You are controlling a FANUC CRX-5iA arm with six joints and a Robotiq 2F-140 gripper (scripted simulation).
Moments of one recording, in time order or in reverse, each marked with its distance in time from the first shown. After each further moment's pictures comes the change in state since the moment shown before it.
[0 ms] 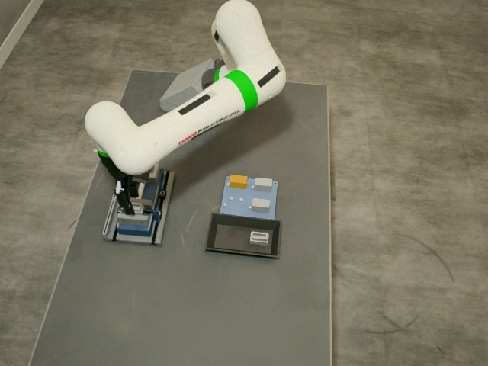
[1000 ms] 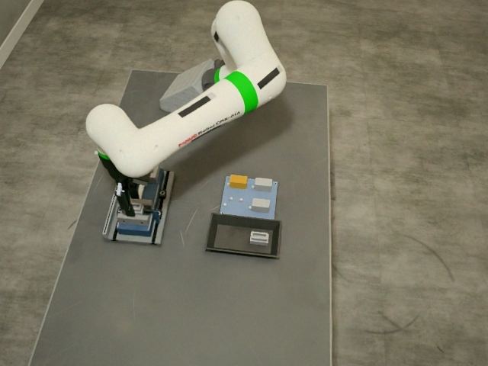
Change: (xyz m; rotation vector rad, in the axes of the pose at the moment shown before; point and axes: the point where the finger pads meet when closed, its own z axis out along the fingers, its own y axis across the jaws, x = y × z) arm 0.000 0.000 0.009 0.000 0.000 0.000
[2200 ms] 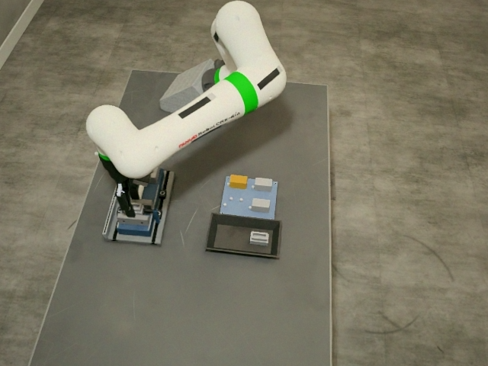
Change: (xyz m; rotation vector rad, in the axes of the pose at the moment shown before) arm 0.000 0.000 0.004 0.000 0.000 0.000
